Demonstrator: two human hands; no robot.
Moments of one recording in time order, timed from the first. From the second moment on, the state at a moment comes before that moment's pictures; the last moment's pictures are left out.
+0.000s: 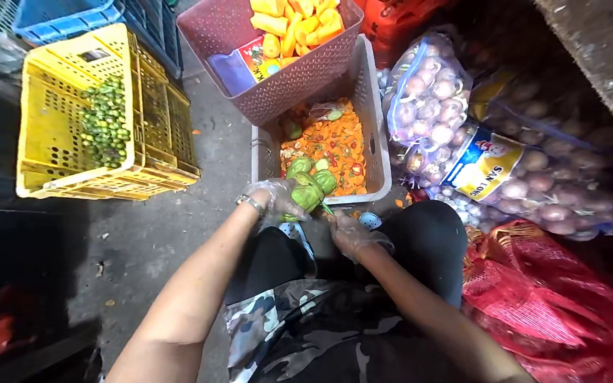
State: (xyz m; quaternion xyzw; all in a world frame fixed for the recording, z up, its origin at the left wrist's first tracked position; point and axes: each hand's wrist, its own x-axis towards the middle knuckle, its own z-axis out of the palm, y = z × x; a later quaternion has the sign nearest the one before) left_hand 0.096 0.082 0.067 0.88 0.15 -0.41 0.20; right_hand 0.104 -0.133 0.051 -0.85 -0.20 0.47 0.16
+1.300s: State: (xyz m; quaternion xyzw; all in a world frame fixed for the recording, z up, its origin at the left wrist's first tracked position) left_hand 0.072 0.054 0.052 0.88 0.15 -0.09 0.44; right_hand 0.195 -0.127 0.067 -0.55 -0.10 0.44 0.70
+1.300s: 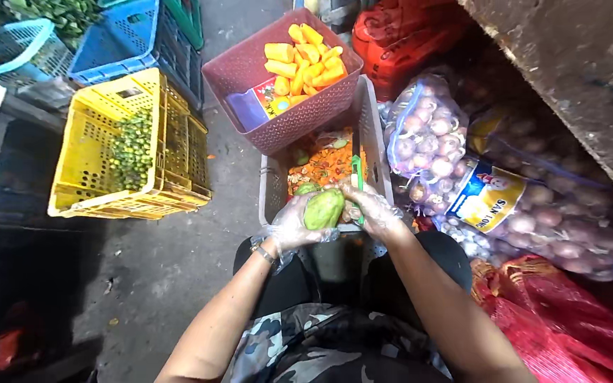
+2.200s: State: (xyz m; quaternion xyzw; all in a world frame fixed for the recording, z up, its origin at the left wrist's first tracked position) left_hand 0.071 0.043 0.073 0.59 0.24 -0.04 0.77; right_hand 0.224 -0.141 0.071 -0.60 -0.15 0.41 0.67
